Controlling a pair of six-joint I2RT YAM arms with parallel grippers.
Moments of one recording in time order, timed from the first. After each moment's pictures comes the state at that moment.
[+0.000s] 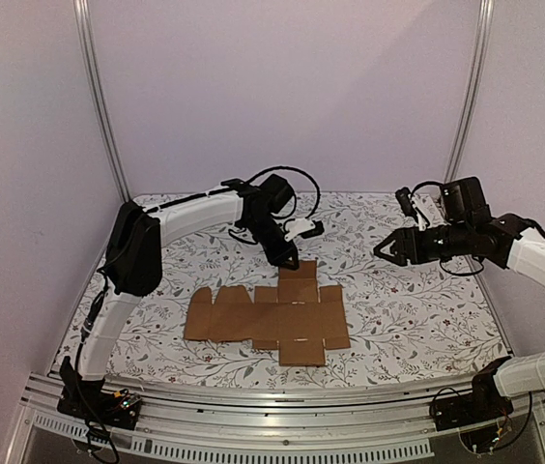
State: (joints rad) left arm -0.74 2.45 2.20 -0.92 0.34 0.46; right arm 0.44 1.16 0.94 -0.49 -0.40 0.21
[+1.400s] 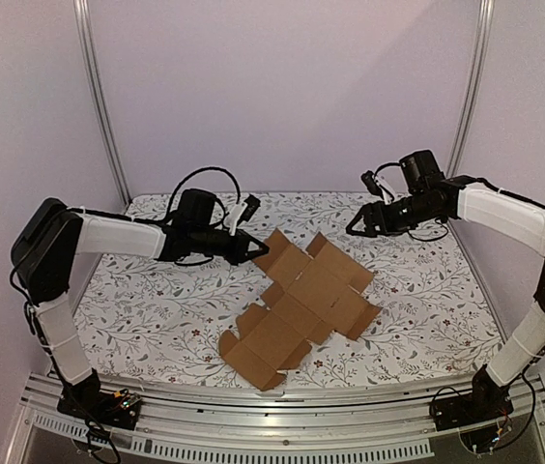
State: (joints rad) left arm -0.59 1.85 1.13 0.15 0.55 -0.08; right arm 0.40 1.60 1.30 -0.53 -0.49 0.11
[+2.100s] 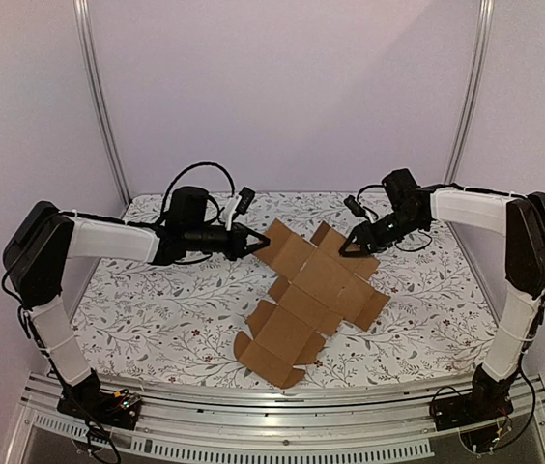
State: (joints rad) left arm -0.59 1.80 1.05 0.33 0.59 -0.17; right arm 0.38 1.86 1.38 -0.58 -0.64 -0.07
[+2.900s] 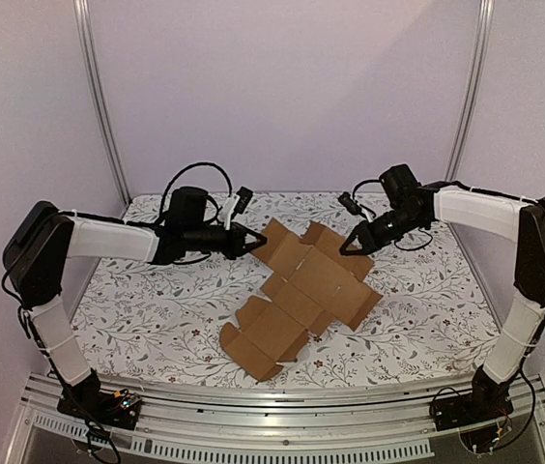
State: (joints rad) left arm -0.58 1.80 1.05 0.31 0.54 -0.17; right arm 0.43 1.79 1.36 -0.60 -0.64 -0.11
